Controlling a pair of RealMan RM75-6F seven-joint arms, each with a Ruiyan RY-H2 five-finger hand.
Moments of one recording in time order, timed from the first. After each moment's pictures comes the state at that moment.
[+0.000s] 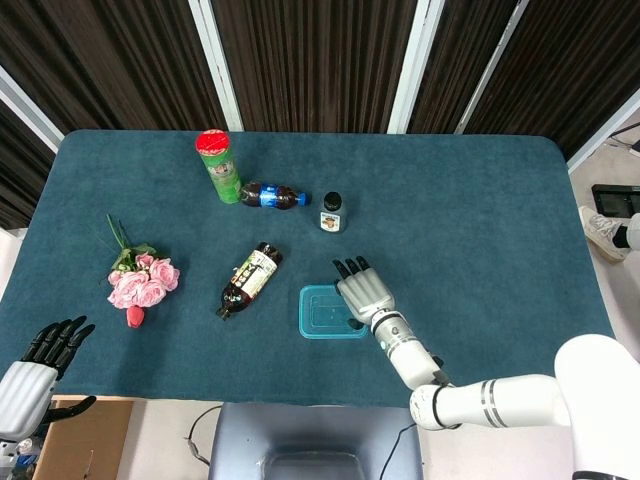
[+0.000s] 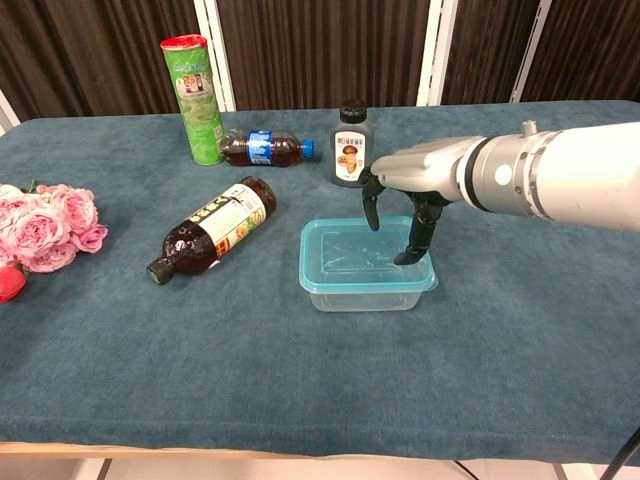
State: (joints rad) left arm -0.08 -1.07 0.09 -1.51 1.74 1.56 -0.13; right arm 1.09 -1.50 0.11 -1.73 -0.40 1.00 -0.90
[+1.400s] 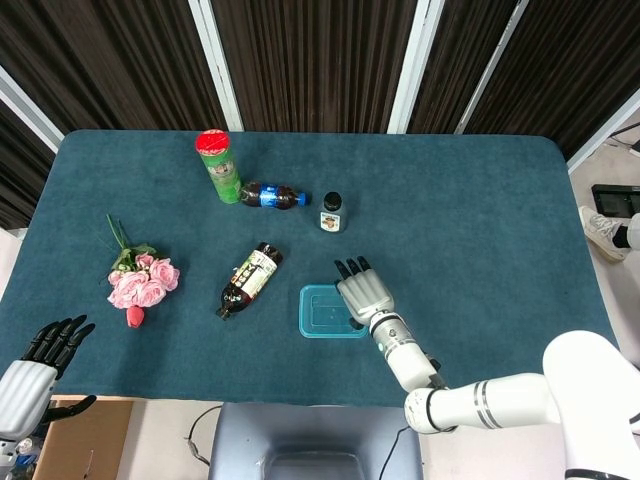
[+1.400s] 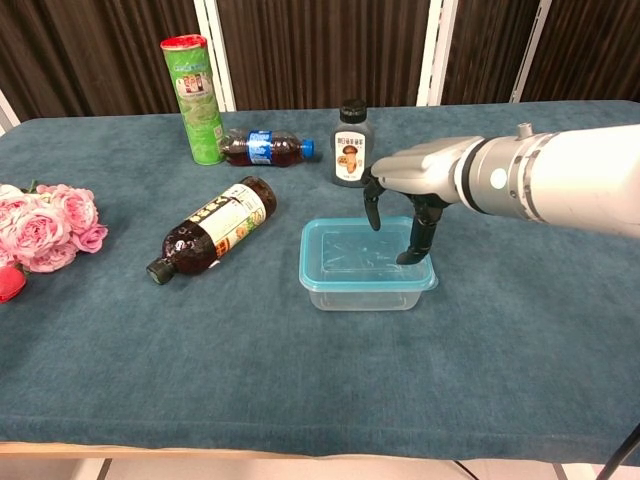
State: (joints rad) left arm -0.09 -1.07 0.09 -1.51 1.74 1.56 -0.15; right arm 1.13 -1.52 0.08 -1.74 -0.36 1.06 -0.92
